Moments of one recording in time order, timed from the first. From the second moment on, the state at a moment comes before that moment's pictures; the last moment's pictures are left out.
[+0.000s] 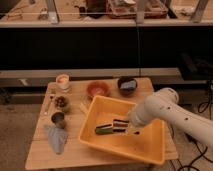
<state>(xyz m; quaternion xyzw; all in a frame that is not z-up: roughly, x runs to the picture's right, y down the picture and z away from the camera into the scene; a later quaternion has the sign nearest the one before) 0.121 0.160 0.702 -0.26 -0.16 0.09 0.95</state>
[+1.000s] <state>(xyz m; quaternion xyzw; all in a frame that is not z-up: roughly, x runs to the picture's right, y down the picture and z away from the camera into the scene) 0.125 0.182 0.789 -0.28 -0.10 0.10 0.95</state>
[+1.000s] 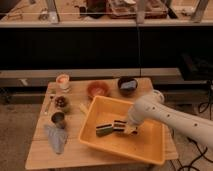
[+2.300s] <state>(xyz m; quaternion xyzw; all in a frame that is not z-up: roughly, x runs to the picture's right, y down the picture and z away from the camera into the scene) 0.040 0.176 0.739 -0.28 -0.14 0.02 0.95</state>
